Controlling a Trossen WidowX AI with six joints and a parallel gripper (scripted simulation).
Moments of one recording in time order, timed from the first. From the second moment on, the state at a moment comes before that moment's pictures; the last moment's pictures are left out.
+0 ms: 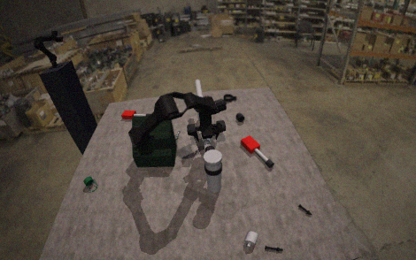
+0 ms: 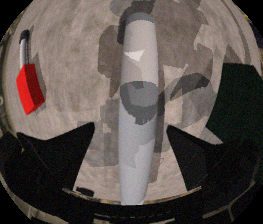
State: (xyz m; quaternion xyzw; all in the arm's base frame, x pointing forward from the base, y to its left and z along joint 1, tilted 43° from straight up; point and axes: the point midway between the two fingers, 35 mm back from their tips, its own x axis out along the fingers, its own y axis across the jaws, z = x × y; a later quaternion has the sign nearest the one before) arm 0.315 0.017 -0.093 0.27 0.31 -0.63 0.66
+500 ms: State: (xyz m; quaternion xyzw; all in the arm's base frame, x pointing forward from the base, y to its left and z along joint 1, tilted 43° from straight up) arm 0.313 0.013 -0.098 0.26 0.31 -0.63 0.66
